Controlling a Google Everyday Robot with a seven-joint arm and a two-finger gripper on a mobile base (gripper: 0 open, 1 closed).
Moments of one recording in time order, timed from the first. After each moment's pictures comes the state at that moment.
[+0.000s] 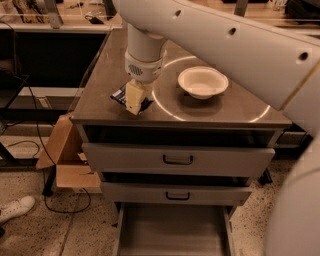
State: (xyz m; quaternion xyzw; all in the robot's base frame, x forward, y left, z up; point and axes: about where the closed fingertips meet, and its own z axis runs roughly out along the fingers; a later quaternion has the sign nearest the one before) arm 0.607 0.042 0.857 -0.50 0.86 0.01 0.12
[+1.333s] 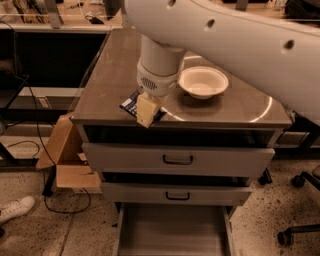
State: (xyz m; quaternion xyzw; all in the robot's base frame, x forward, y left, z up) arm 0.550 0.009 0.869 -0.49 0.86 -0.01 0.14
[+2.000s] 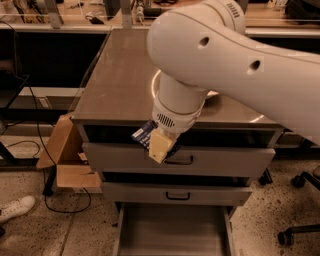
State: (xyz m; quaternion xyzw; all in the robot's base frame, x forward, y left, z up) arm 0.464 -0.025 0.844 -0.47 0.88 0.01 0.11
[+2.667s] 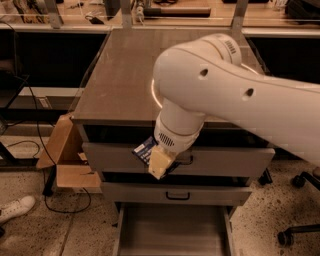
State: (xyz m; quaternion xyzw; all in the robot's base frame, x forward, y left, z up) arm 0.451 -0.023 0.800 -0.45 0.89 0.03 0.10
